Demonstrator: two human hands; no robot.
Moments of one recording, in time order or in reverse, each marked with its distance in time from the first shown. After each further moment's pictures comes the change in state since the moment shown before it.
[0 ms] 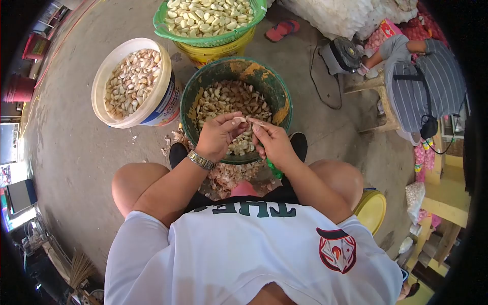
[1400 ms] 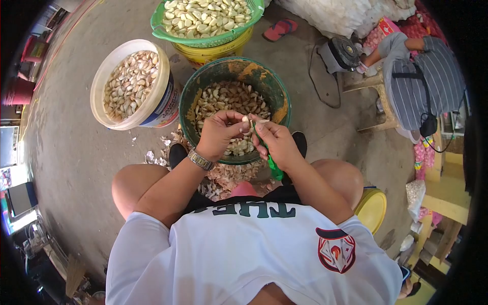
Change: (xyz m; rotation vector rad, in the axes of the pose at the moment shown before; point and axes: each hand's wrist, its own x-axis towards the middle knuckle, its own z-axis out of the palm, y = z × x) left_hand -0.003 0.007 0.013 0.289 -0.081 0.136; right_hand -0.007 -0.011 -0.001 0.148 -0.017 -0.038
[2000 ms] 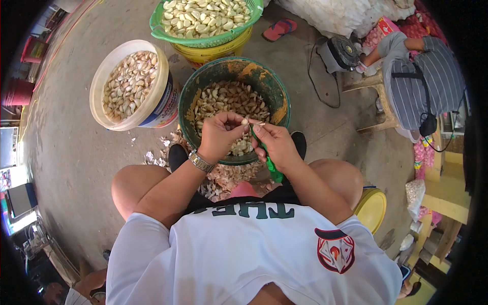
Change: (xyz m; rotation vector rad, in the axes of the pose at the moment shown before) left_hand 0.000 -0.005 0.000 0.296 0.051 0.148; right_hand -0.002 -0.003 0.003 0.050 0.055 0.082
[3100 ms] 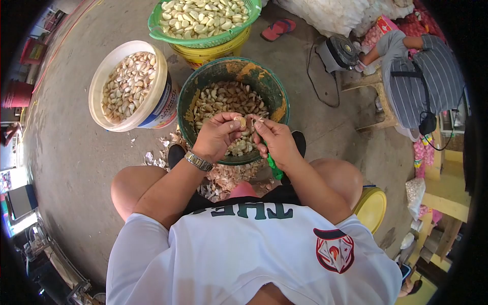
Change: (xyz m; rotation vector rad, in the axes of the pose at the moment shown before) left_hand 0.002 -0.002 -0.009 -0.591 -0.102 -0.266; right_hand 0.005 -0.003 -0.008 0.000 -0.025 0.035
